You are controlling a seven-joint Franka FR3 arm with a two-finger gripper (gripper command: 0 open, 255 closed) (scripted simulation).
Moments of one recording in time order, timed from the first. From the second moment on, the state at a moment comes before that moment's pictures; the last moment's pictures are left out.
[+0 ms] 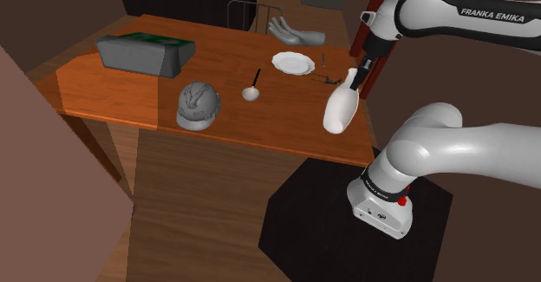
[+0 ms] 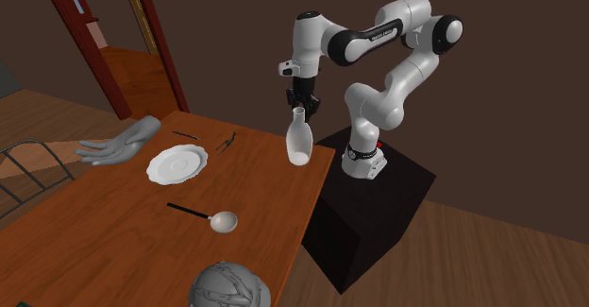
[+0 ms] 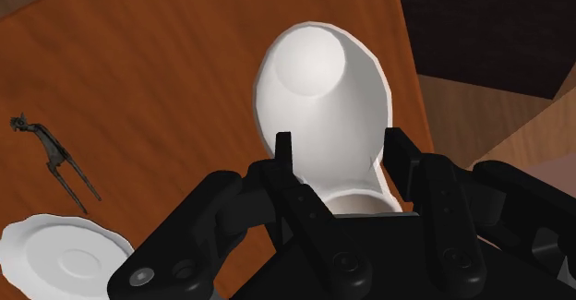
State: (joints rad) arm -0.13 -1.07 -0.34 -2.80 -0.26 1.80 -0.48
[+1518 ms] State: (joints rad) arm -0.08 -1.00 -0.26 -2.46 -0.19 1.54 -0.47
